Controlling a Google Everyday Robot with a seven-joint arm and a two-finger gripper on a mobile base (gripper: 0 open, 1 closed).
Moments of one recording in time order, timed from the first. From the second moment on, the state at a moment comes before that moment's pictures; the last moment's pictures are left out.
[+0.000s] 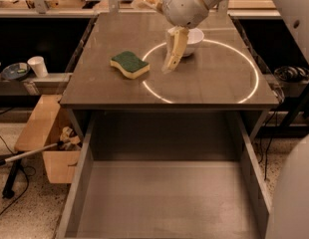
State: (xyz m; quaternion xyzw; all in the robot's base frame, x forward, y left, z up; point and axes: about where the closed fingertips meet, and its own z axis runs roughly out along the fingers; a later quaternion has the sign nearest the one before) arm 0.608 0.006 0.971 -0.81 0.43 0.16 0.37
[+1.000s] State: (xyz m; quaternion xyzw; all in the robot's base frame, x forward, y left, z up) arm 0.636 0.032 0.955 -0.80 0.47 0.14 0.36
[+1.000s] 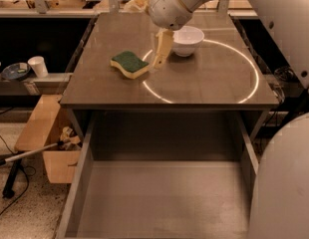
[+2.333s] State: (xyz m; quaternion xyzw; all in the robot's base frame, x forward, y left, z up) arm 0.712 0.014 0.905 -0.80 0.50 0.13 0.32
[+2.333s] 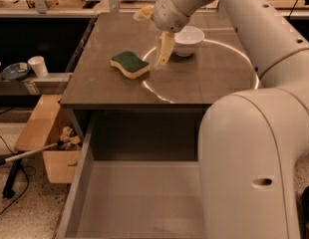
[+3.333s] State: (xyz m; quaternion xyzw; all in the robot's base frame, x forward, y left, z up) arm 0.714 0.045 0.906 -0.81 0.46 0.14 0.33
